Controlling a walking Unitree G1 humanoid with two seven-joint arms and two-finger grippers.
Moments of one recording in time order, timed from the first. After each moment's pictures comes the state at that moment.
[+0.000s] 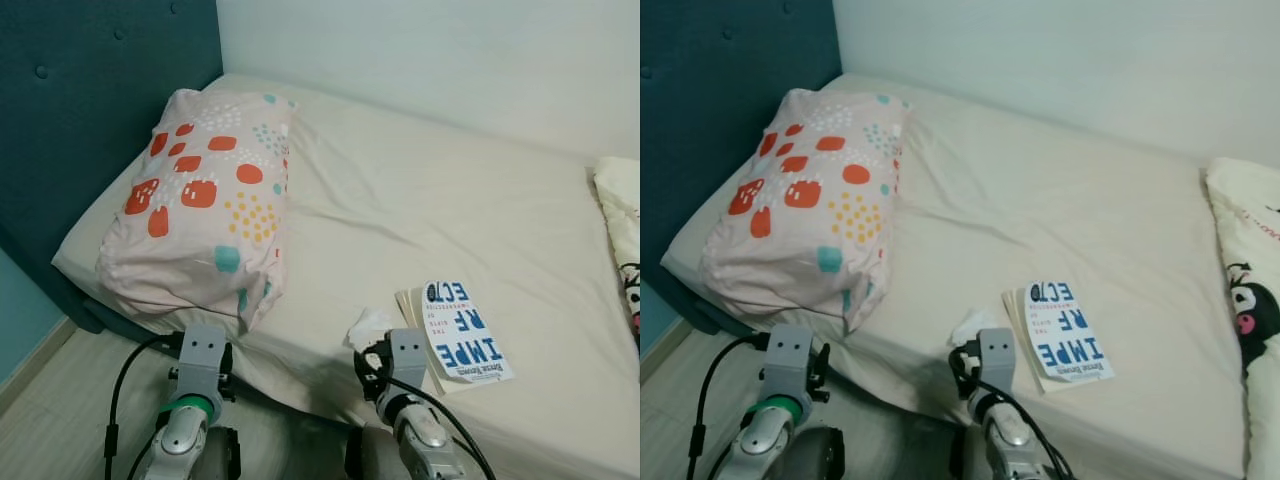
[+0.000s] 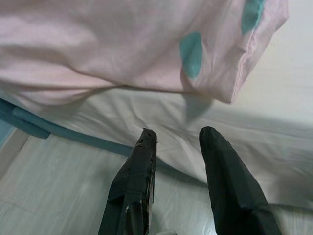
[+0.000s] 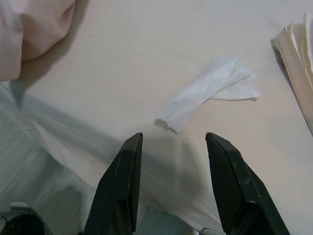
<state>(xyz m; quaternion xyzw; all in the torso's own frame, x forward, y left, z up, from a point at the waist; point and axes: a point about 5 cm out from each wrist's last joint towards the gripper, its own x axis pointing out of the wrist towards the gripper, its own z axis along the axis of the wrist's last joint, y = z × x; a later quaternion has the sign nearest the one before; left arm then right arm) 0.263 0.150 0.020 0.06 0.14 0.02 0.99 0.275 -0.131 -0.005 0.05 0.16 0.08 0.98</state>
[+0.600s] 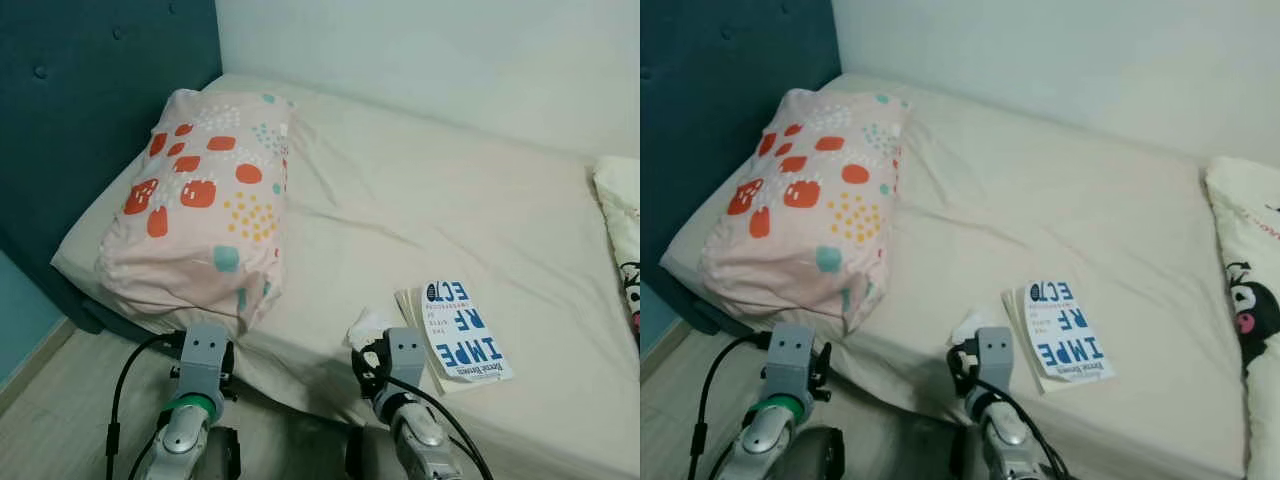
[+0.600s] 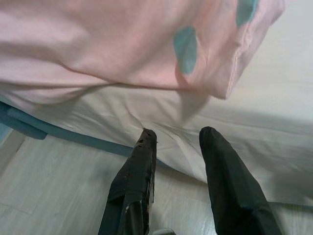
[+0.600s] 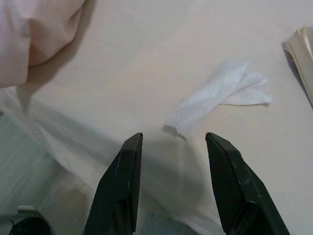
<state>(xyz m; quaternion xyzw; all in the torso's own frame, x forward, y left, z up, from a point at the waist) 0.262 0.147 0.018 0.06 0.15 0.02 0.99 0.281 -0.122 0.001 0.06 0.15 0.09 0.98</state>
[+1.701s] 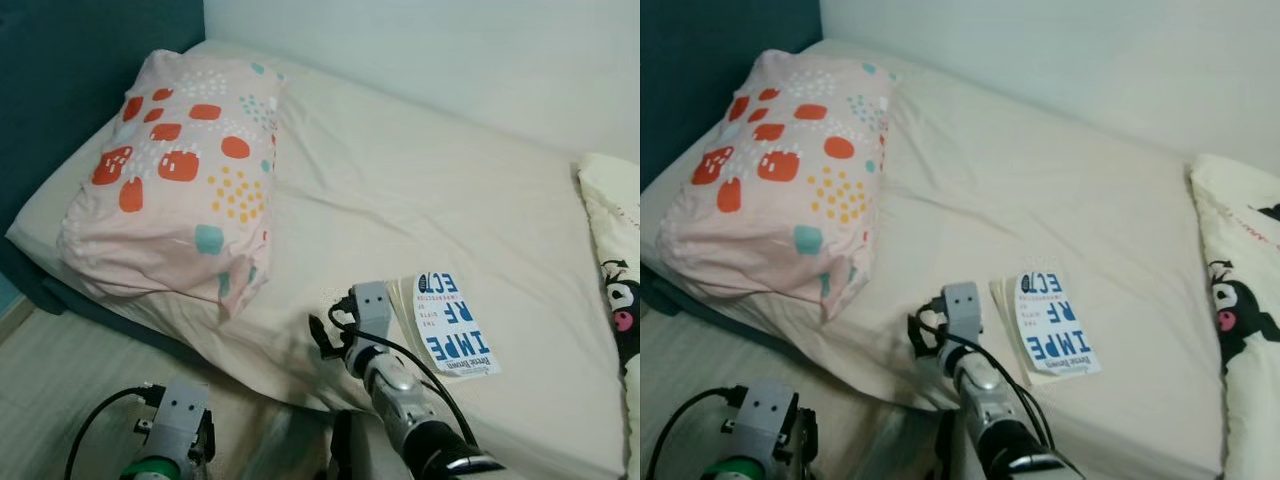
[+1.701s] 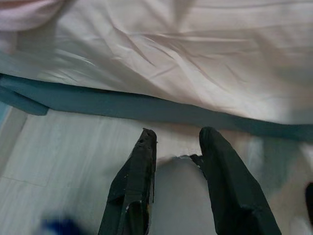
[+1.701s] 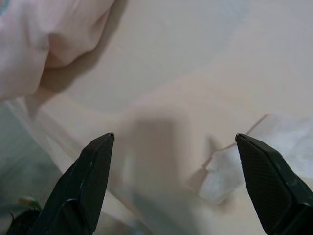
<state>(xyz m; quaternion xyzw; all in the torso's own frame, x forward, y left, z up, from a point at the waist) 0.195 0.180 -0.002 0.16 0.17 0.02 0.97 0.323 -0.084 0.038 0.04 0.15 0.17 0.97</state>
